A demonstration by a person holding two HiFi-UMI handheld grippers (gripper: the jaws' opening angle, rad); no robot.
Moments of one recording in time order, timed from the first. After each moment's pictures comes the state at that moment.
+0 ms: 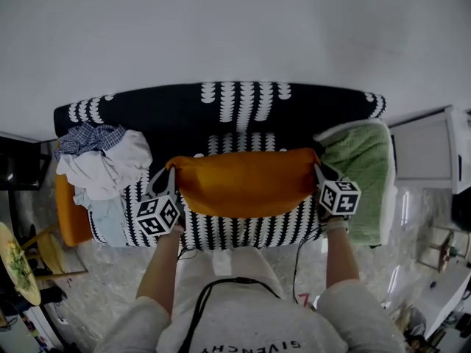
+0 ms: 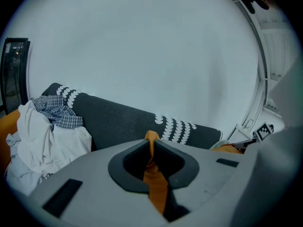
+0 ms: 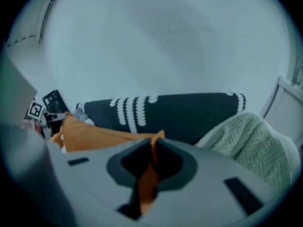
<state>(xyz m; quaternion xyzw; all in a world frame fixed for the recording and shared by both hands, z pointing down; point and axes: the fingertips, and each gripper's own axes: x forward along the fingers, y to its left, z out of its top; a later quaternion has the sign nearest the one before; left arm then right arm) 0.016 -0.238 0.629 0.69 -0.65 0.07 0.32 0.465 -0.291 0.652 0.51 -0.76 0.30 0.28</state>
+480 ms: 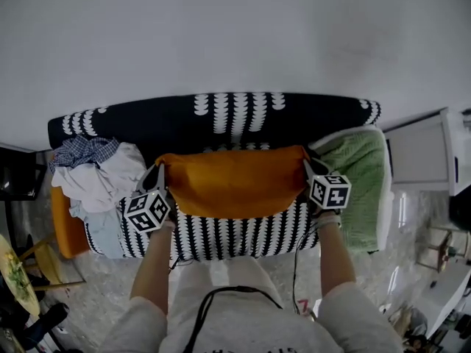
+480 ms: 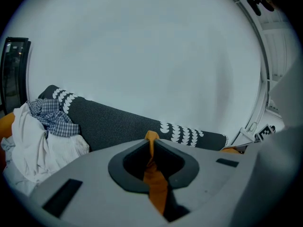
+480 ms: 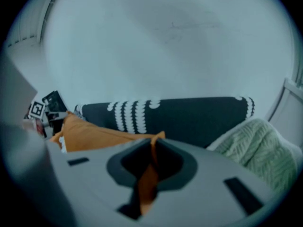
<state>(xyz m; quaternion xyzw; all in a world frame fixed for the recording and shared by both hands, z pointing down) -0.004 -0.288 0.629 0.68 -0.66 0.06 0.31 0.444 -0.337 0.657 0.51 -0.76 0.30 0.28</state>
